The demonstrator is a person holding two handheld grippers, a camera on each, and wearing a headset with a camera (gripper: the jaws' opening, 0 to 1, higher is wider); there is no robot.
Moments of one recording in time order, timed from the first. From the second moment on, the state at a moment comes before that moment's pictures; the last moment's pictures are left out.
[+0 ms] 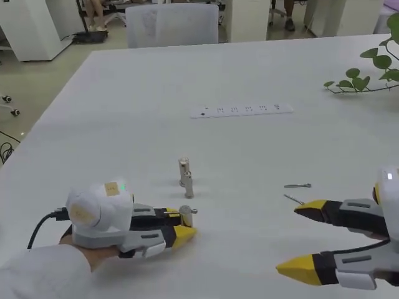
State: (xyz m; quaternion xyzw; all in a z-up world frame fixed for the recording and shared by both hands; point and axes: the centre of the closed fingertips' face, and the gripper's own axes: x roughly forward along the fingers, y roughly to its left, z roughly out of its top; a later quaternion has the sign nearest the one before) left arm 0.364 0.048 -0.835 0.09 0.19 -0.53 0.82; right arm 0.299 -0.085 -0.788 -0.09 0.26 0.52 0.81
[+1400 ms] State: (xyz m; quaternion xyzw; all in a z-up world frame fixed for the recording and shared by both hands) left arm 0.383 0.077 -0.837 0.09 0.19 -0.56 0.80; right arm 0.302 -0.088 -0.792 -0.10 0.28 0.51 0.81
